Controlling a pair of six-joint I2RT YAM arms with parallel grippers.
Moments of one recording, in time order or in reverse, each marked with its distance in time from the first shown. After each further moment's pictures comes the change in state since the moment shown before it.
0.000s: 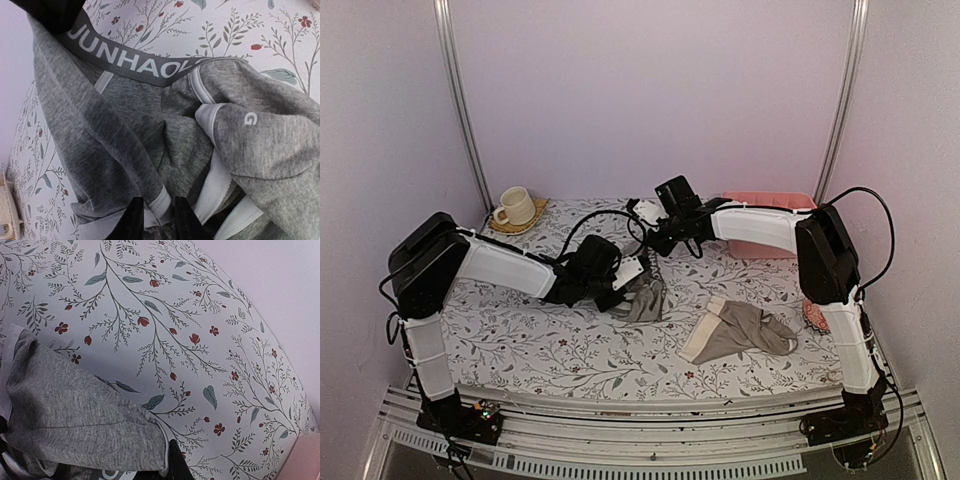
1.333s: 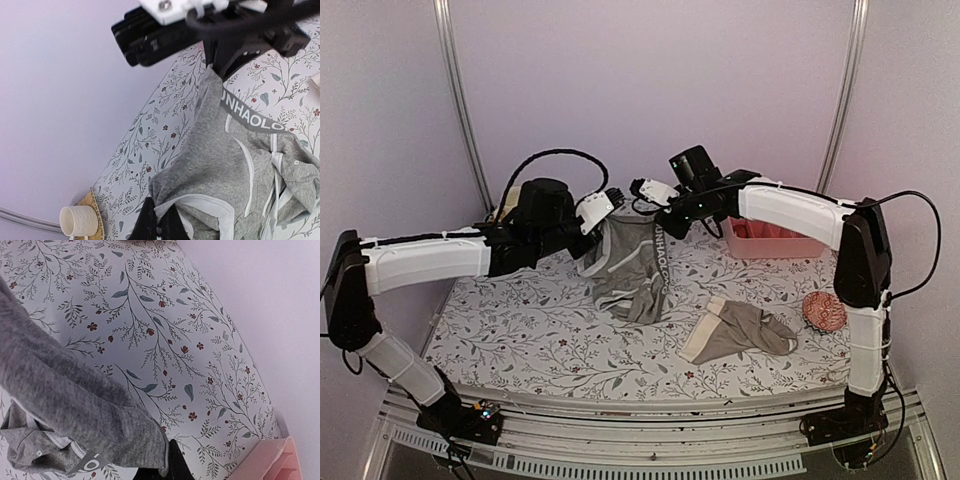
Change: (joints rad) left arm 0.059 -0.383 0.017 -0.029 -0.022 0.135; right arm 0.010 -0.184 -0.038 -0.134 -0.056 -0.140
